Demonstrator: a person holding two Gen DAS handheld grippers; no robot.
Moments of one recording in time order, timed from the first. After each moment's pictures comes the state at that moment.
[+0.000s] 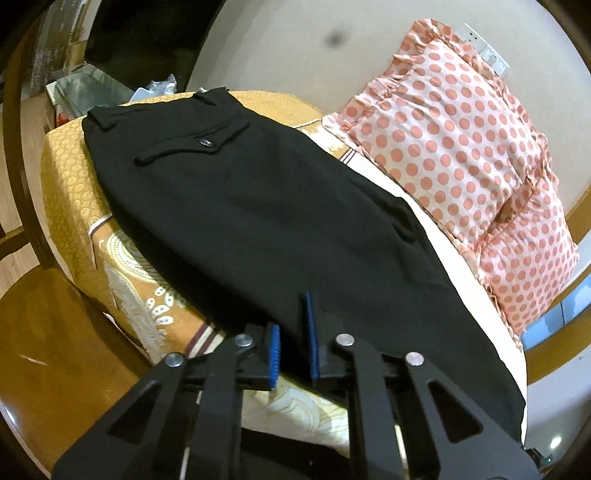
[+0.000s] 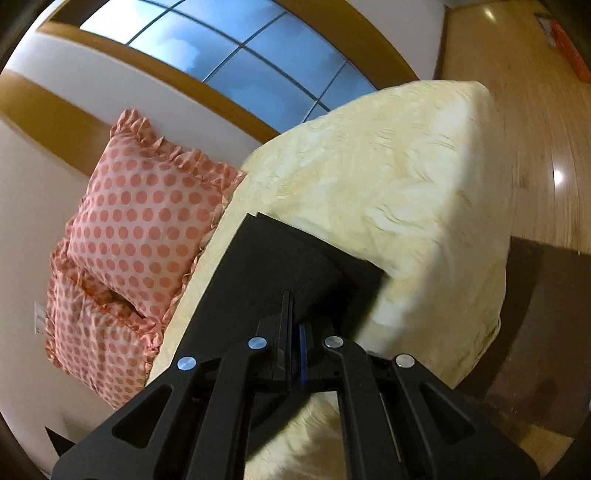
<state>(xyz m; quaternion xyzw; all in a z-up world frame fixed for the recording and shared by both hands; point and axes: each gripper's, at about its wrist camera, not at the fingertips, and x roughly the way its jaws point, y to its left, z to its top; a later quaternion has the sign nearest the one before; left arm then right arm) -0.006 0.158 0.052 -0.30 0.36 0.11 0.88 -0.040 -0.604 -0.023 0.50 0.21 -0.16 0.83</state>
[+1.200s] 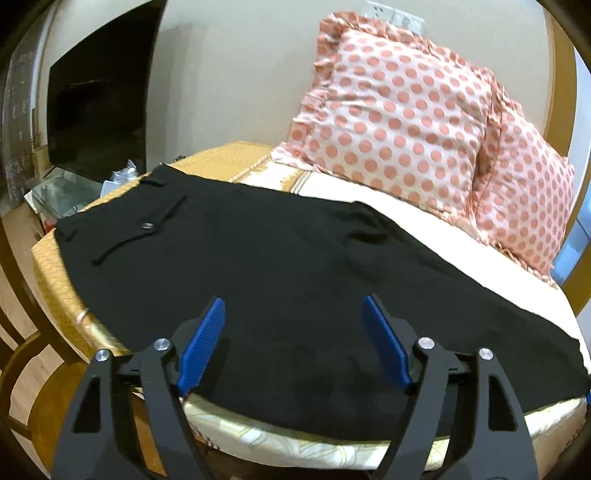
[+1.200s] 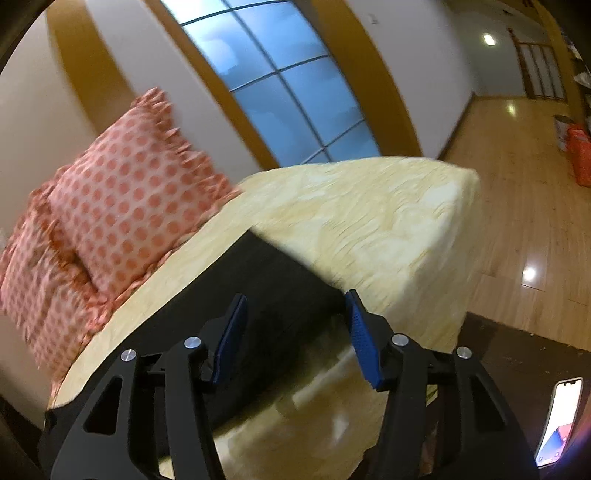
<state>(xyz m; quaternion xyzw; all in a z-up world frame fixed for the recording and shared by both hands) 0.013 0.105 0.074 -0.13 0.32 0.10 0.93 -0.047 -0.563 -0.008 0.33 0.21 -0.20 0.90</state>
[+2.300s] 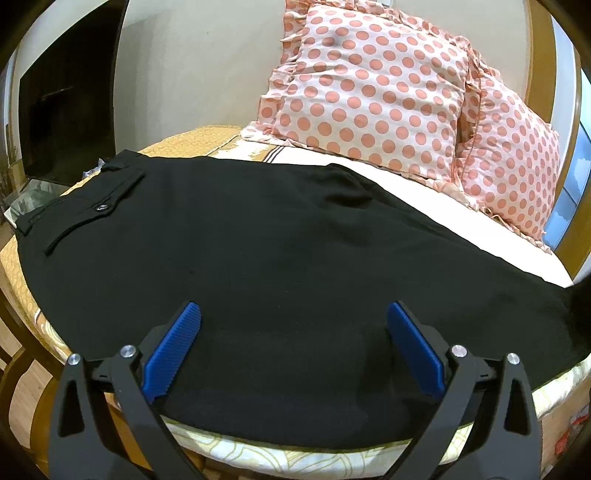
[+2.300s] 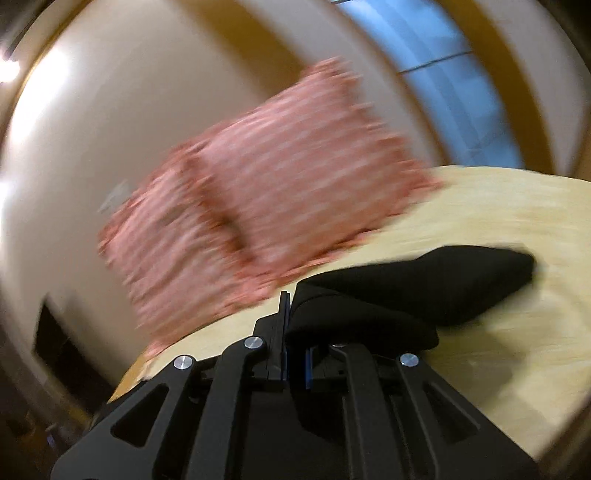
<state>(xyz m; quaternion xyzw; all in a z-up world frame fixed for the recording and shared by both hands) 0.025 0.095 0.043 -0.10 0.33 0.05 0.94 0.057 -0.388 0.088 0.28 0.17 0.09 0.94</state>
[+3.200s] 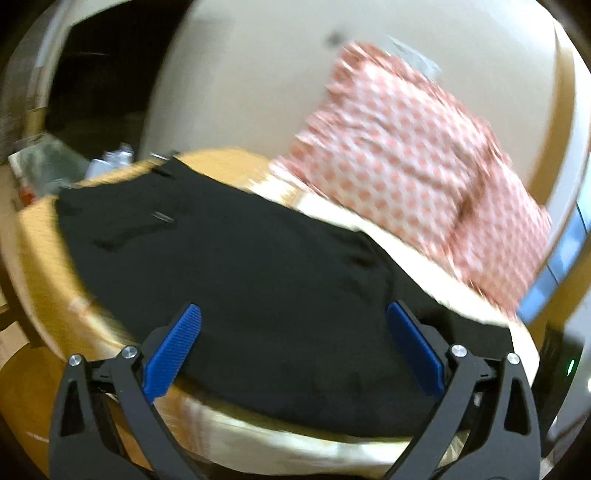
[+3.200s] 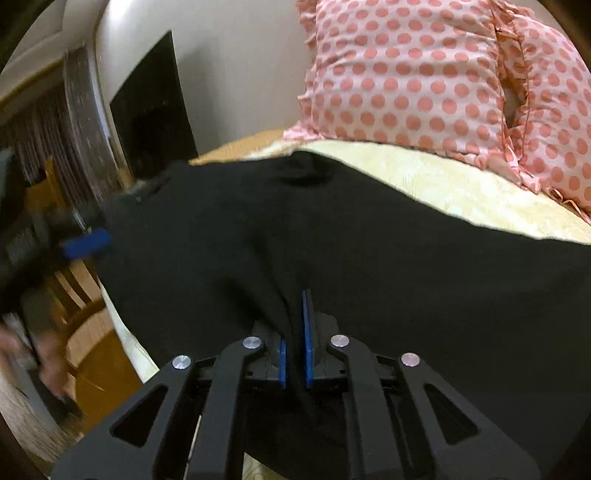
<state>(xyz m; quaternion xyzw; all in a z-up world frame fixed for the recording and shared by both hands) -0.017 0.157 0.070 -0.22 0.25 0.07 0.94 0.076 -0.097 0.022 -0.03 0.34 0.31 0.88</state>
